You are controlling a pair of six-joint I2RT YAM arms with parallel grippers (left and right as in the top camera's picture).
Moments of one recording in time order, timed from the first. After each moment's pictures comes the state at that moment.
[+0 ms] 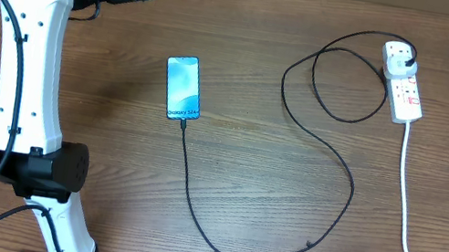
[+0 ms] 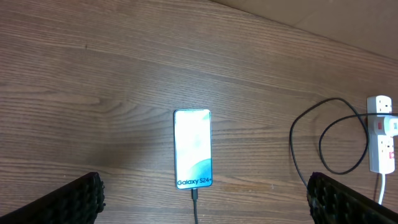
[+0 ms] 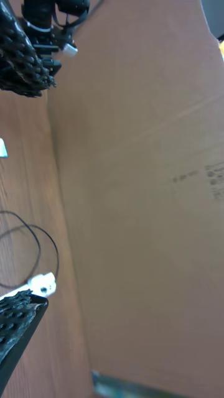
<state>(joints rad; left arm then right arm) 0.01 2.03 2.54 -1.52 0.18 -0.29 -0.29 1.41 2.89 -1.64 -0.38 0.21</state>
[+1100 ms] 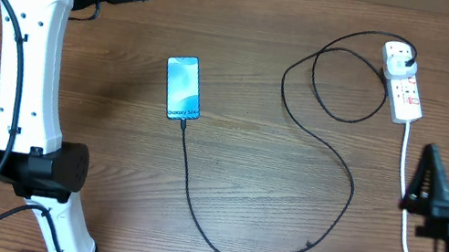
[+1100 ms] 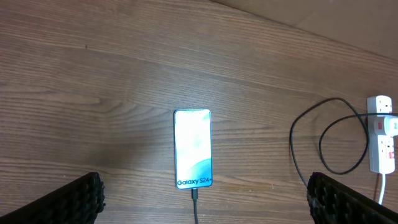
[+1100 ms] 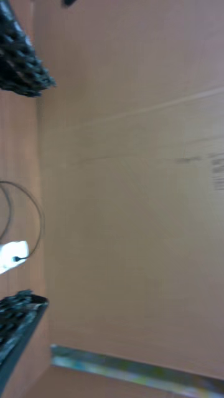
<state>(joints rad) 0.01 2.03 2.54 -1.52 0.18 -0.29 -0.19 0.45 1.01 -0.48 -0.22 0.12</state>
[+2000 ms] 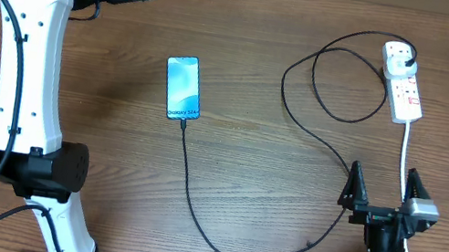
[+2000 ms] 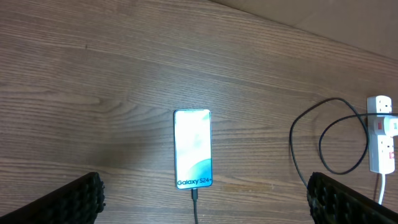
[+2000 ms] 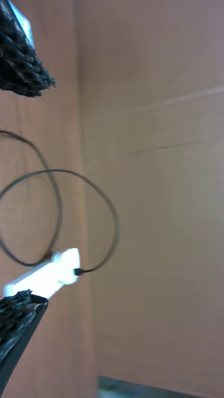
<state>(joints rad) 0.01 2.03 2.54 -1.52 0.18 -0.29 -0.06 0.01 0.04 0.07 -0.12 0.12</state>
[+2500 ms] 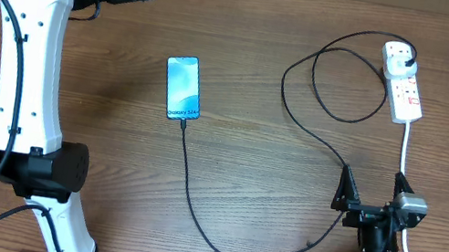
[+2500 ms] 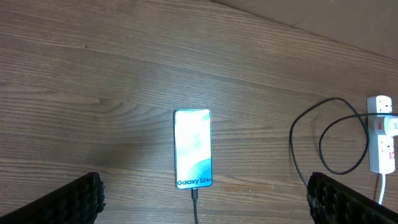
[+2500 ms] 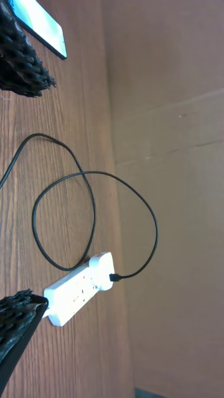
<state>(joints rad) 0.01 2.03 2.54 -1.52 0.18 -0.29 -0.06 0.01 0.02 -0.02 -0.14 0.12</state>
